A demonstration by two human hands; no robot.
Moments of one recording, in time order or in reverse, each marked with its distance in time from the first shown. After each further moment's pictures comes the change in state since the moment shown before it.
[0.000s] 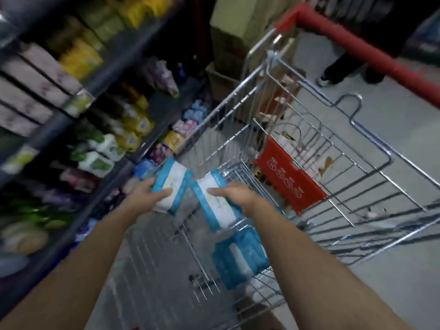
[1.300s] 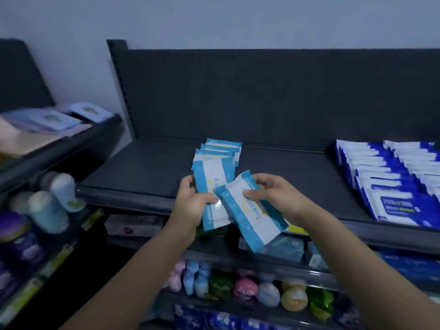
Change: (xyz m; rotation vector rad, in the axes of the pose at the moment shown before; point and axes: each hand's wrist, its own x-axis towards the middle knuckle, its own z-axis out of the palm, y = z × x) left_hand -0.381 -0.352 -0.655 -0.987 1.157 0.255; right_hand -0.131 -0.153 0.919 -0.723 -0.889 -0.673
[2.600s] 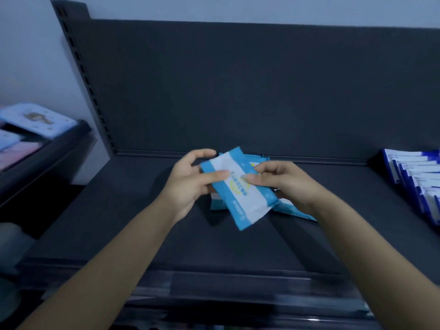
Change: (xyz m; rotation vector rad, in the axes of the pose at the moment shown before) left_hand 0.220 0.030 -0.054 -0.083 -0.373 0.030; right_hand 0.180 -0.029 0.018 -0.043 0.057 -0.006
